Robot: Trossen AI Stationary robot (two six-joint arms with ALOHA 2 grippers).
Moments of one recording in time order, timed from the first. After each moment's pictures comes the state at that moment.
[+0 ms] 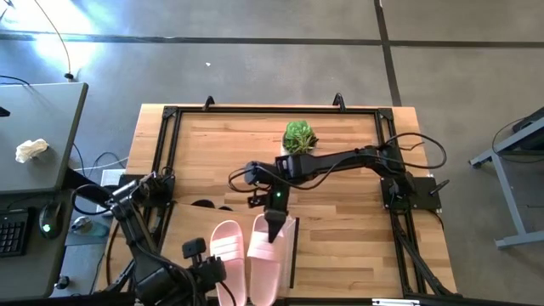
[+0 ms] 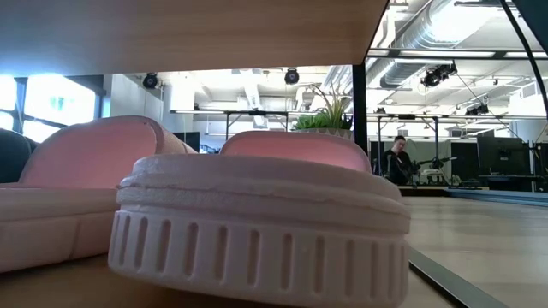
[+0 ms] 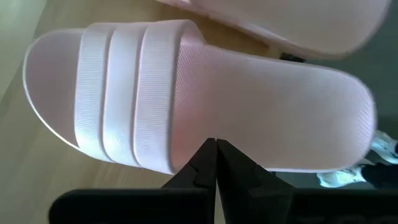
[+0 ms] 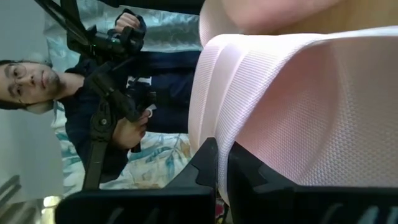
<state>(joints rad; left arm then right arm) -0.84 2.04 2.15 -1.56 -0.42 -1.24 0.10 2.09 1.86 -0.66 -1.18 0.65</state>
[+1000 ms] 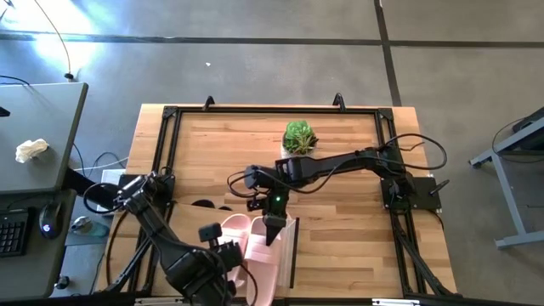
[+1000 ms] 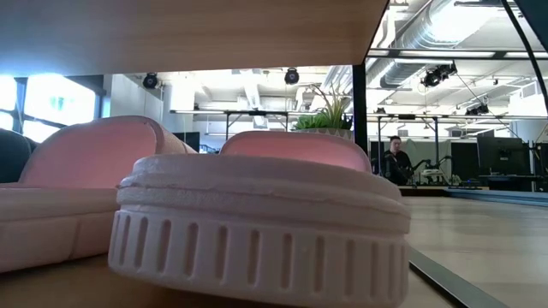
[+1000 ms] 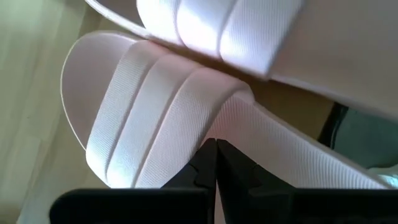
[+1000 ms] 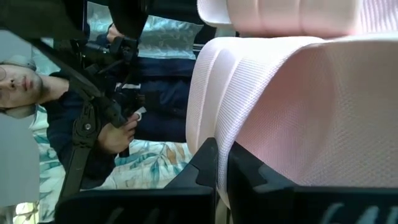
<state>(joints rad) -0.70 2.04 2.10 -1.57 -0.43 -1.08 0.11 2.09 1.86 -0.62 -1.10 0.62</state>
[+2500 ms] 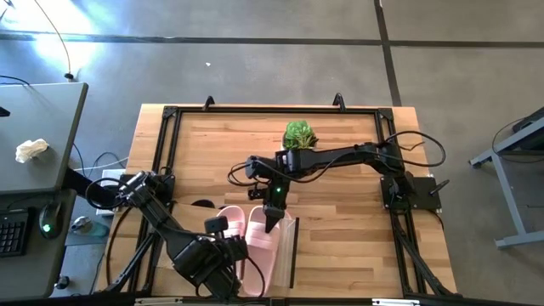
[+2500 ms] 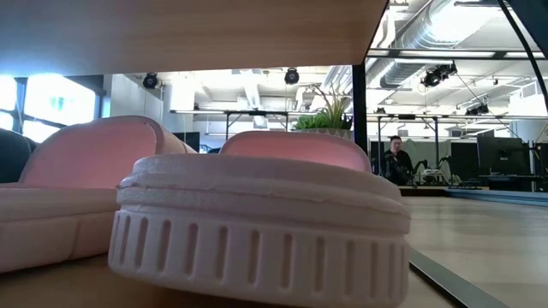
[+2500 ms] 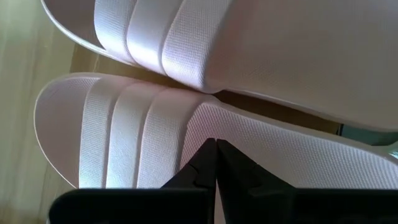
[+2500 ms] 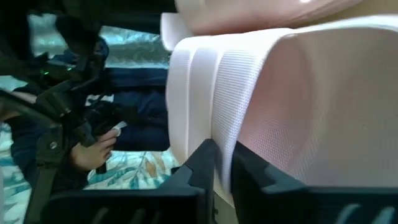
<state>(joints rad) -0.63 2.02 2.10 -1.57 -0.35 -0.94 0.05 2.09 1.86 -0.74 -1.02 0.51</state>
